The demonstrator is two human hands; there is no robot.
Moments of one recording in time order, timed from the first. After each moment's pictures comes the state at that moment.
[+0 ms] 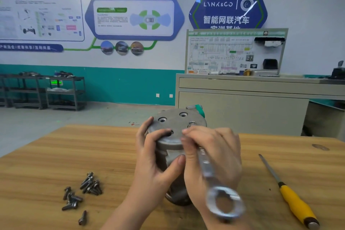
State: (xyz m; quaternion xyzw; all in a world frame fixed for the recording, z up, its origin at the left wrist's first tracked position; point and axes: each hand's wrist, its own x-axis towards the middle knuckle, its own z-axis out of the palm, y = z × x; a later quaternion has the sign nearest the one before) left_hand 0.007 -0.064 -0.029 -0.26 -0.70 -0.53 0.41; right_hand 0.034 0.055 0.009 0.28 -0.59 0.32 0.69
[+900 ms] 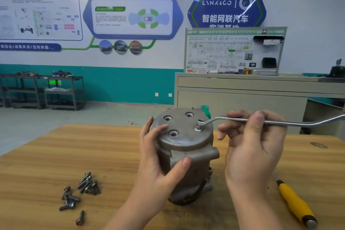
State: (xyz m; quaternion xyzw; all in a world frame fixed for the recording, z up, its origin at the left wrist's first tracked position) left_hand 0.021 -0.055 -0.027 -0.26 -0.70 -0.56 0.34; right_hand 0.028 0.084 0.033 0.23 -0.41 0.73 0.50
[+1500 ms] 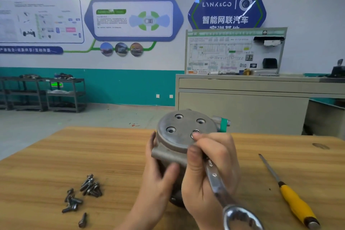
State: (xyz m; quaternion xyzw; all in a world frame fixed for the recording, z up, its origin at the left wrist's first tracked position) left_hand 0.010 -0.055 -0.047 -0.19 -0.66 -0.70 0.20; right_hand 0.039 0.047 0.005 0.31 -0.53 0.38 0.70
